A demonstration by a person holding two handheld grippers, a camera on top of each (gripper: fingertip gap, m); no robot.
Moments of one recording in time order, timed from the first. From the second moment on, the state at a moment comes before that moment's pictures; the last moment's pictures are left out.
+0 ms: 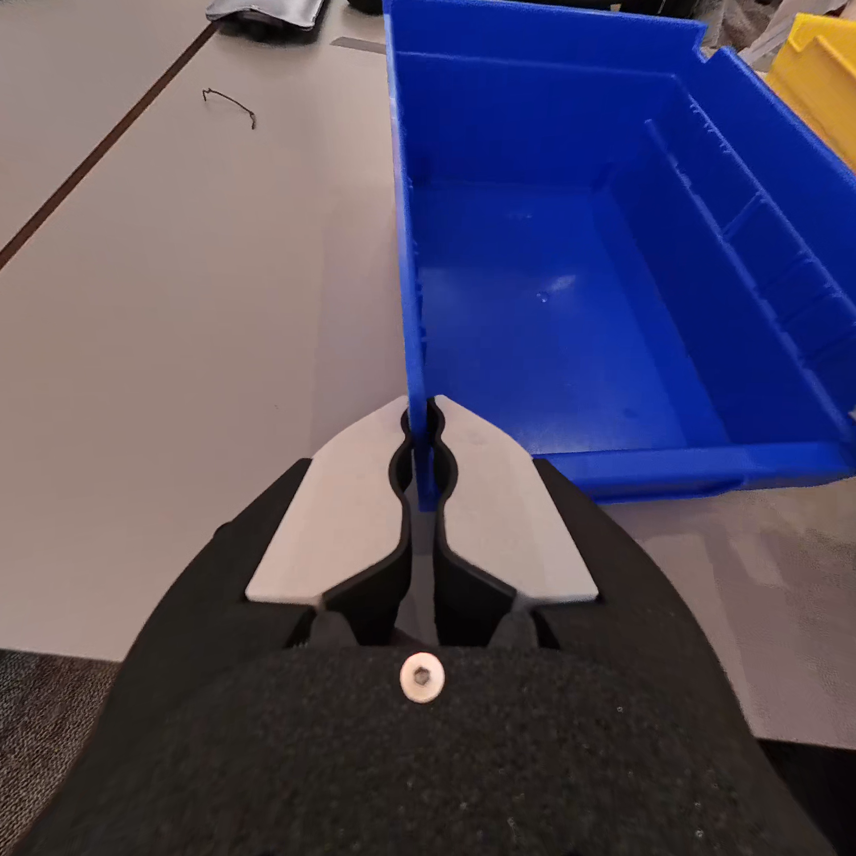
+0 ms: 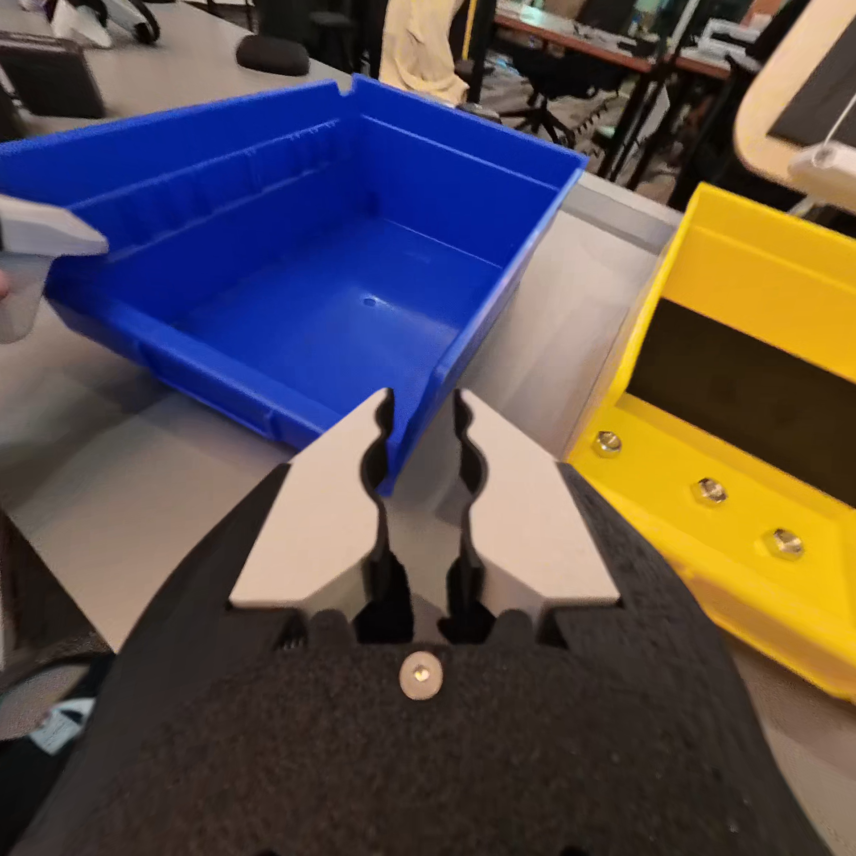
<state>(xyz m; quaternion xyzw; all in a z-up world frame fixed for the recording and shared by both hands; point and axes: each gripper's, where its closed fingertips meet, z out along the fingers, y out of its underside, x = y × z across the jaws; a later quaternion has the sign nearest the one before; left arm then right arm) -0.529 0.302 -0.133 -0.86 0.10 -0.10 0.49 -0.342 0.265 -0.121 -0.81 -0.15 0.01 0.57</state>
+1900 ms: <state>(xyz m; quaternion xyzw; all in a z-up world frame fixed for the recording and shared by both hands) 0.030 0.161 -0.095 -0.70 0.41 -0.42 0.40 0.246 0.090 -0.108 -0.78 0.26 -0.14 0.55</state>
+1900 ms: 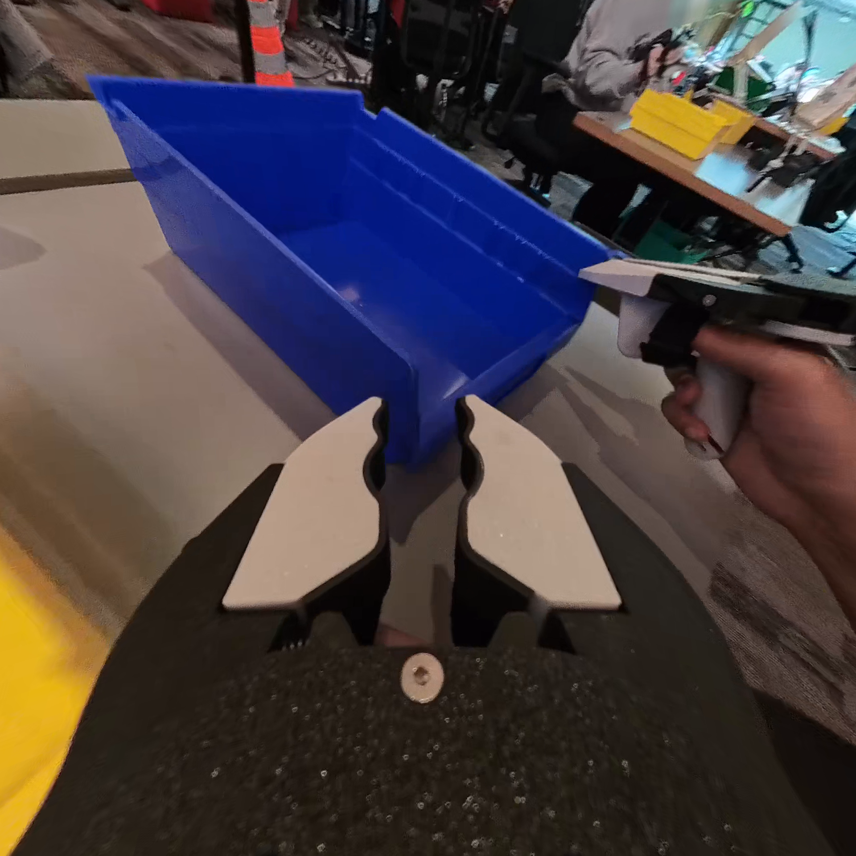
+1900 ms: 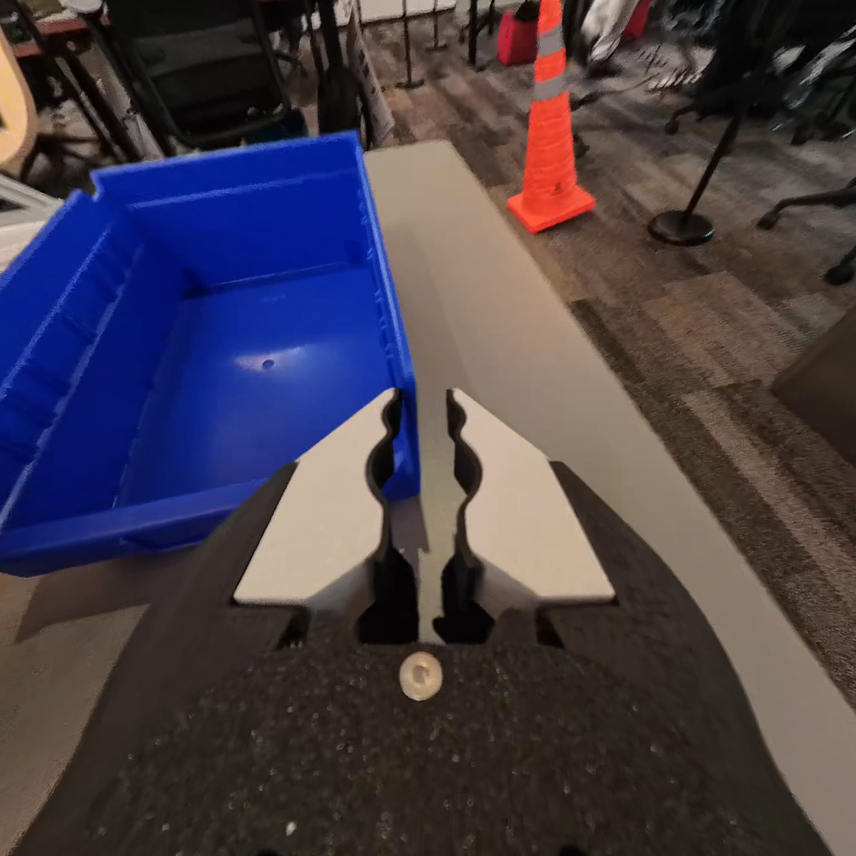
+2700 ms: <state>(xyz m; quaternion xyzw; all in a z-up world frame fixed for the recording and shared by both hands) -0.247 0.303 -0.138 -0.82 0.26 -0.21 0.47 -0.065 0.247 -0.130 -0.83 0.13 -0.04 0.54</state>
